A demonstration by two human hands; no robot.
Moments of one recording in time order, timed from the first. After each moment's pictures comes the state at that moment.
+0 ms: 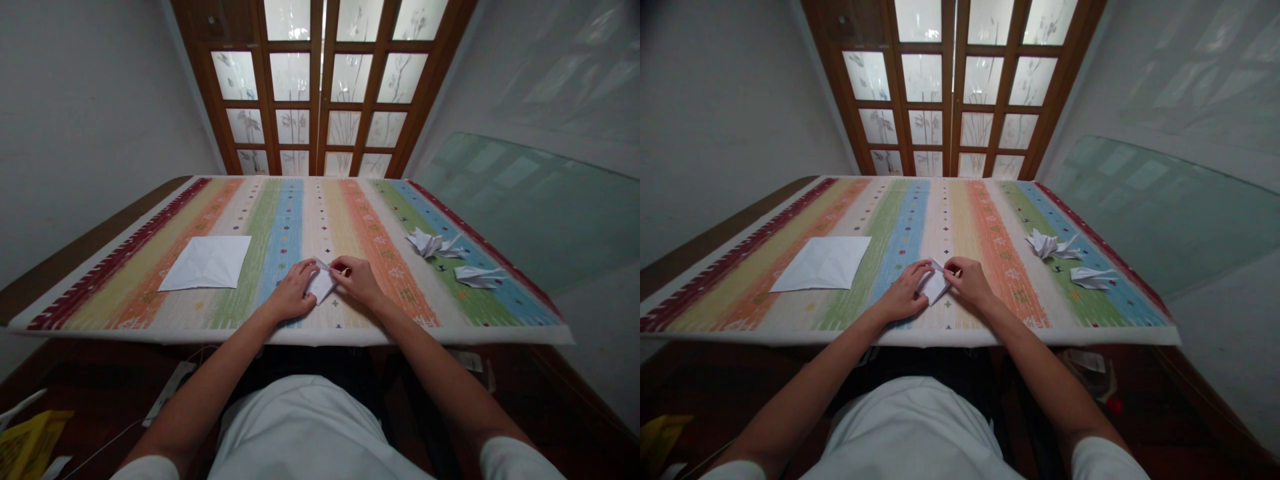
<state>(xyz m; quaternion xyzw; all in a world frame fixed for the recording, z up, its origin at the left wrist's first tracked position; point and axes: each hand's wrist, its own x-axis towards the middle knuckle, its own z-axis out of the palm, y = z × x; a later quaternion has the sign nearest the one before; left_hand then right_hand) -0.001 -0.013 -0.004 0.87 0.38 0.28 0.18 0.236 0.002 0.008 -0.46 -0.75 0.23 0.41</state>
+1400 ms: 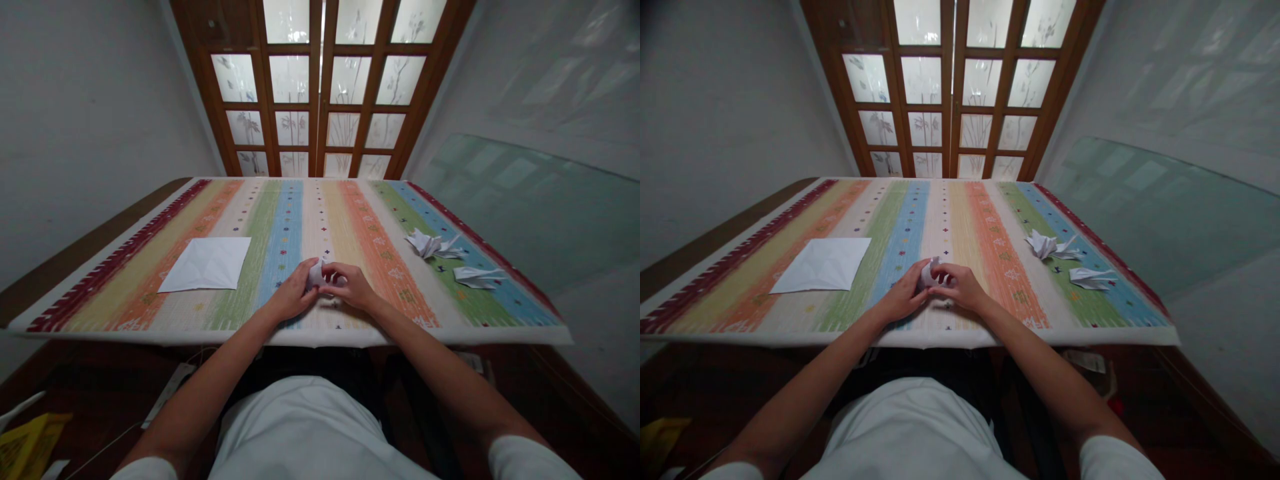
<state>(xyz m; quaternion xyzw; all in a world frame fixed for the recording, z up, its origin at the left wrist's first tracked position) 0.000 -0.004 -0.021 0.85 0.32 0.36 0.22 0.231 -0.002 0.001 -0.33 -0.81 0.27 0.41</state>
